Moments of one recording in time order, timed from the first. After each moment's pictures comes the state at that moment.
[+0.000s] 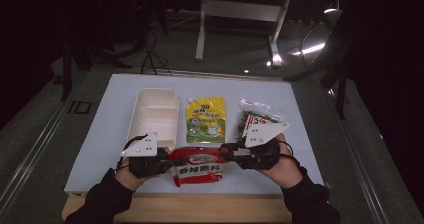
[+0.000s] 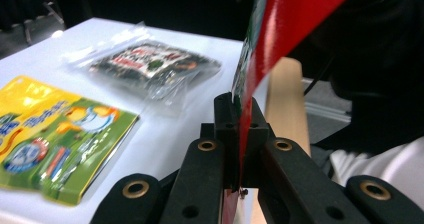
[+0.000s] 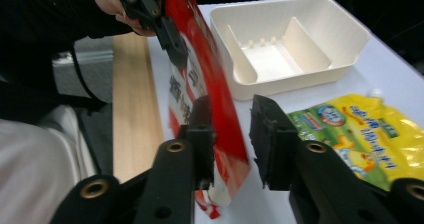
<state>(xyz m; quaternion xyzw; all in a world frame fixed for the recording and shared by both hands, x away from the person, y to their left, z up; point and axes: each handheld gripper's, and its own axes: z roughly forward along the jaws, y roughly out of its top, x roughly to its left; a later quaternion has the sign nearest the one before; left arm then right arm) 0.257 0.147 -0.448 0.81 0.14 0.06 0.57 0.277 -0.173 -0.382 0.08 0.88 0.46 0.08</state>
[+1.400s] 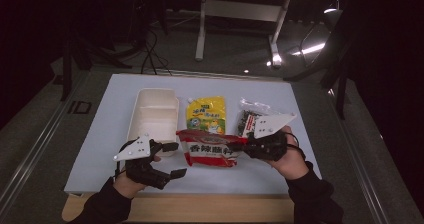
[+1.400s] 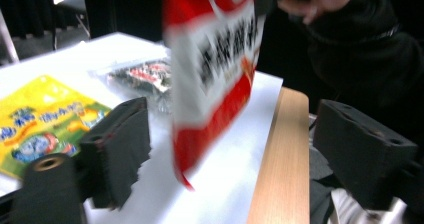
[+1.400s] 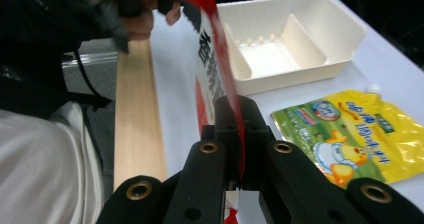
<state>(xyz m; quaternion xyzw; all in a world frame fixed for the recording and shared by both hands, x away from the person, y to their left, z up) 0.244 0.151 -0.461 0.77 0.20 0.07 0.60 0.298 -0.191 -0.373 0.08 0.88 0.46 0.06</state>
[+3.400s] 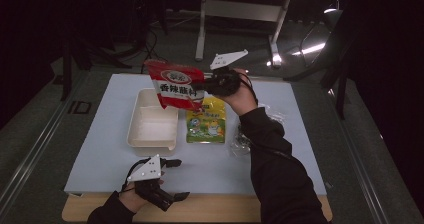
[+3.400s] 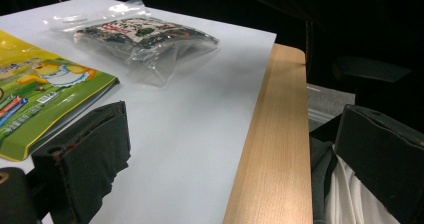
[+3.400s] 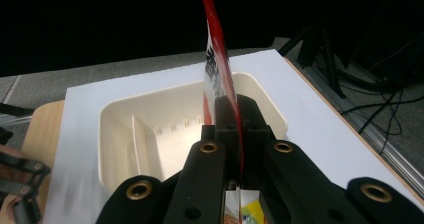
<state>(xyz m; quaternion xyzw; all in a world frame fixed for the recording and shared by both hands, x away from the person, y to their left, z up) 0.229 0.139 -0.513 0.80 0.17 0.07 0.58 0.448 -0.087 -0.351 0.11 0.85 0.51 0.07</state>
